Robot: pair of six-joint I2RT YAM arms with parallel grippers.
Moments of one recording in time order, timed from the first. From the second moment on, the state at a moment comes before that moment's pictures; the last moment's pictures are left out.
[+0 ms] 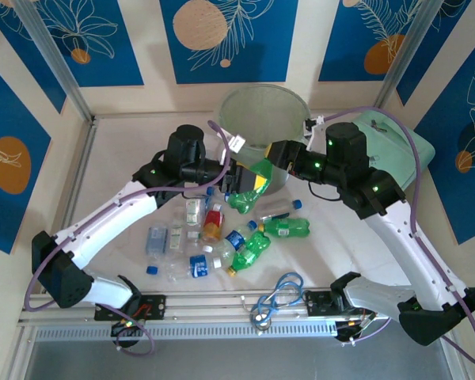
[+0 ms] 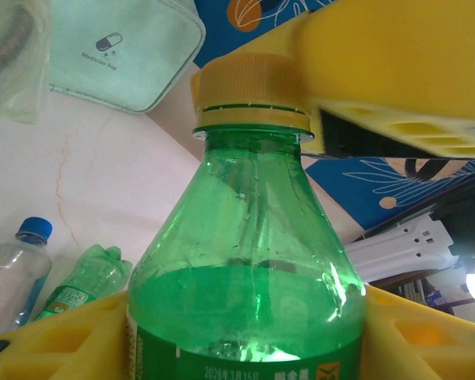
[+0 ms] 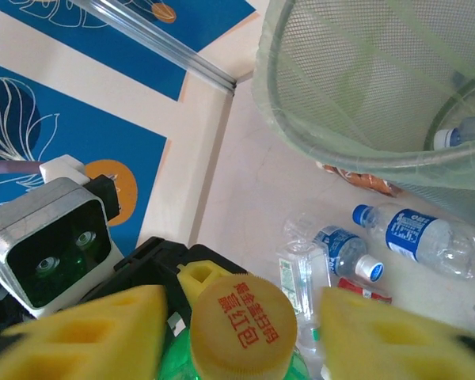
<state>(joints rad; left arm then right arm) -0.72 1.39 1.31 -0.28 0.78 -0.47 0.51 1.08 1.35 -0.69 -0.31 0.81</state>
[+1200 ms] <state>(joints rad) -0.72 2.22 2.52 -0.84 -0.15 -0.10 0.06 0.86 0.83 -1.07 -0.32 0.93</state>
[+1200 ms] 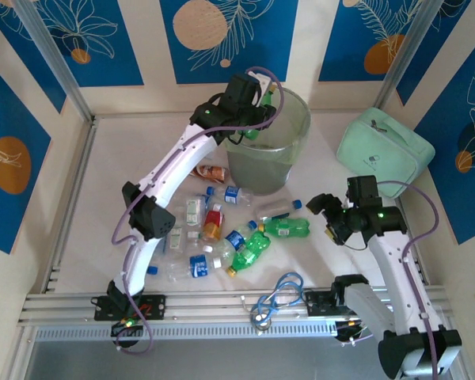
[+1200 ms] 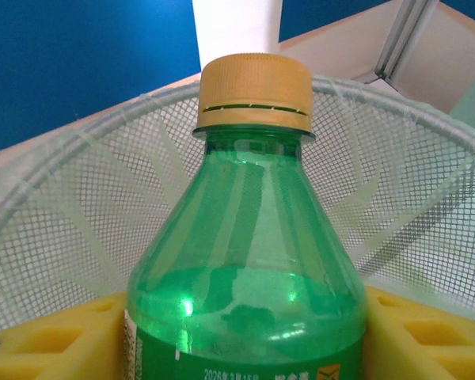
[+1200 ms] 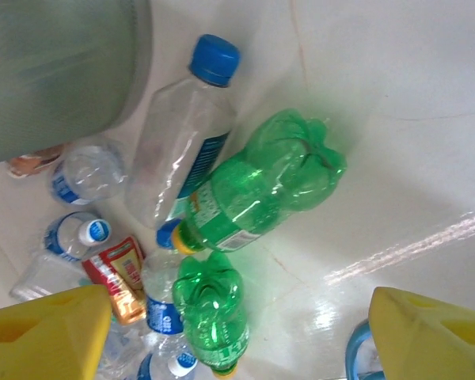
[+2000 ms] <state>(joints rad) -0.72 1.86 2.13 -0.72 -0.06 -0.22 0.20 1.07 0.64 -0.80 -0.29 1.32</state>
